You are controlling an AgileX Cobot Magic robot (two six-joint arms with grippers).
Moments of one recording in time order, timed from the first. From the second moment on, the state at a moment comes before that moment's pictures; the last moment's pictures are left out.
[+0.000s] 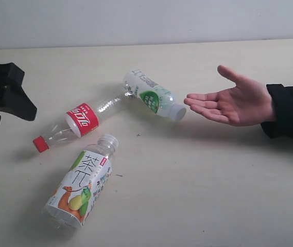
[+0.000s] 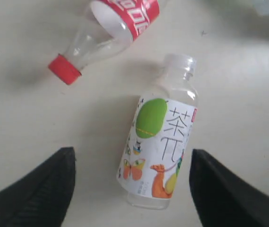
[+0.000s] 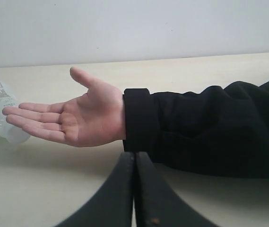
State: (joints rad) left arm -0.26 1.31 -0.95 -0.35 0.99 -0.01; right arm 0.05 0.00 0.00 0.05 0.35 0.03
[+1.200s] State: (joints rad) left arm -0.63 1.57 -0.96 -0.22 0.85 -0.34; right arm 0.05 0.00 0.00 0.05 0.35 0.03
